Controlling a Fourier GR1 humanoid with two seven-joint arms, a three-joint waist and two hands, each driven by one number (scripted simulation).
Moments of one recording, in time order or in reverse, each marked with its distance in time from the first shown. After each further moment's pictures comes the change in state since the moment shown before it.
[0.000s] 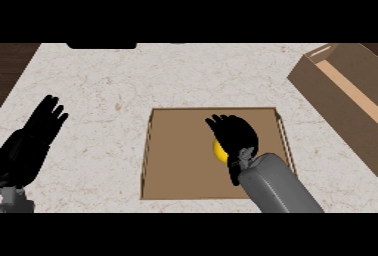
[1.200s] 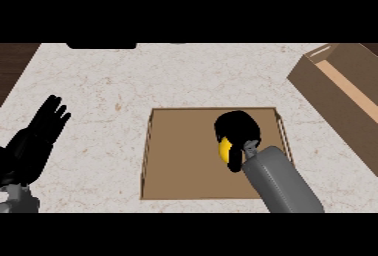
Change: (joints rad) left arm -0.019 -0.039 0.032 0.037 -0.038 -0.036 -0.018; right arm -0.027 0.020 -0.106 0.181 0.141 -0.192 -0.224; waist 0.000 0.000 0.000
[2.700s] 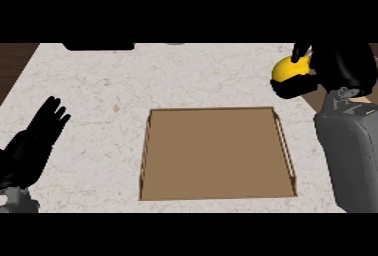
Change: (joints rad) left arm 0.015 -0.014 0.003 -0.034 -0.014 0.006 0.025; right arm -0.199 -0.185 -0.362 -0.383 -0.004 -0.138 0.271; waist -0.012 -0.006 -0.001
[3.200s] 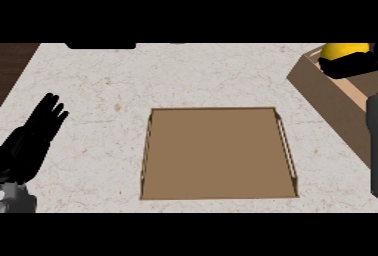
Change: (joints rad) left arm -0.029 0.014 0.019 0.027 0.011 -0.017 0.001; right arm -0.044 -0.122 -0.149 0.004 -0.001 -0.013 0.035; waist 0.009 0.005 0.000
